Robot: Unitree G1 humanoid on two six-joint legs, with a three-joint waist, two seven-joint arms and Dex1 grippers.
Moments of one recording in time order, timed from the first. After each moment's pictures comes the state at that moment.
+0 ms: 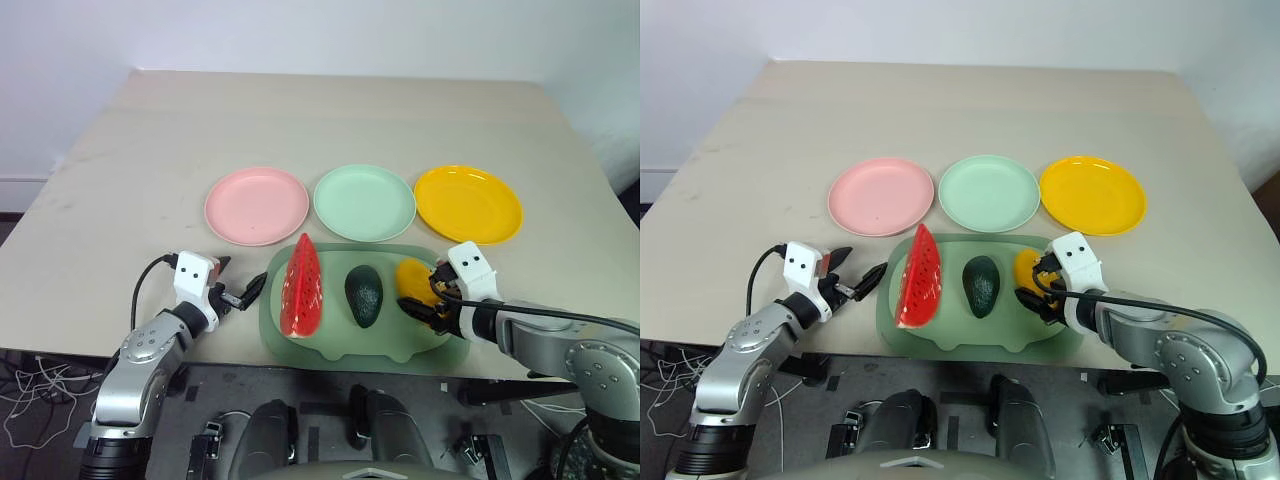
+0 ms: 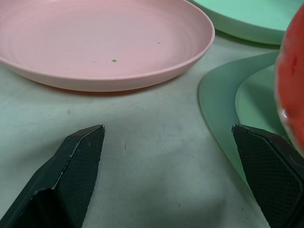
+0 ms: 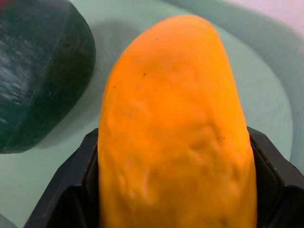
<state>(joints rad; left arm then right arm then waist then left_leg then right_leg) 0.03 0.39 0.10 -0.29 -0.34 0.40 -0.46 -0.22 -0.73 -0.17 -0.63 1.01 1.33 0.02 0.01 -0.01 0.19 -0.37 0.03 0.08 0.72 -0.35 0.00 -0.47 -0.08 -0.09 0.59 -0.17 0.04</state>
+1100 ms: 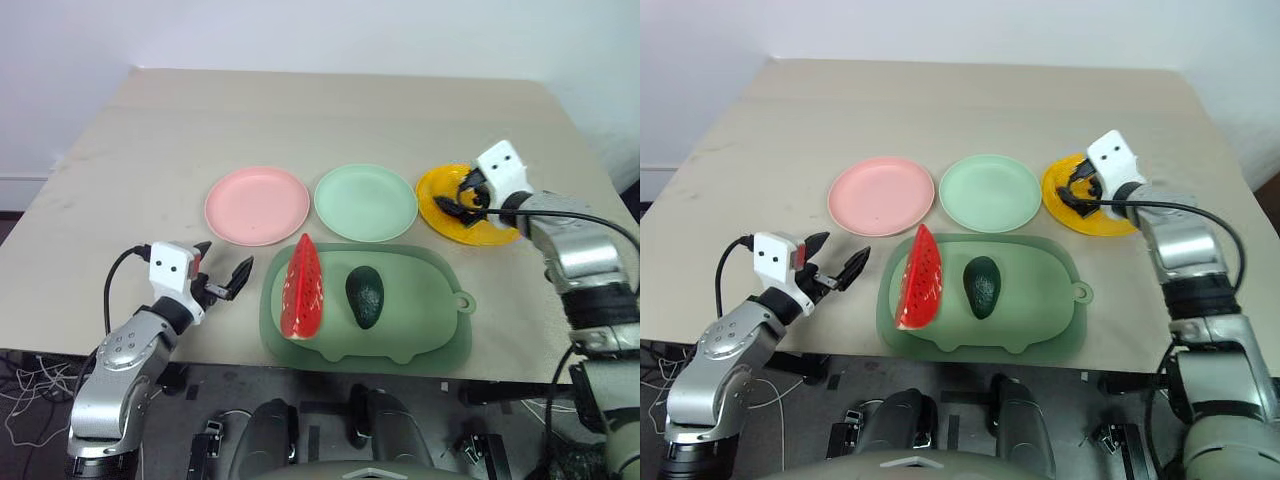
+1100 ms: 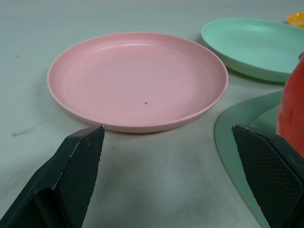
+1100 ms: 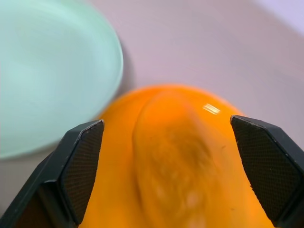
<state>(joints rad) 0.07 0.41 0.18 -0.48 -0.38 0.47 -0.39 -0.62 -0.79 -0.03 0.11 0.28 0.57 0.62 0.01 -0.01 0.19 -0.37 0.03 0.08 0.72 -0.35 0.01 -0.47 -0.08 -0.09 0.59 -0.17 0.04</state>
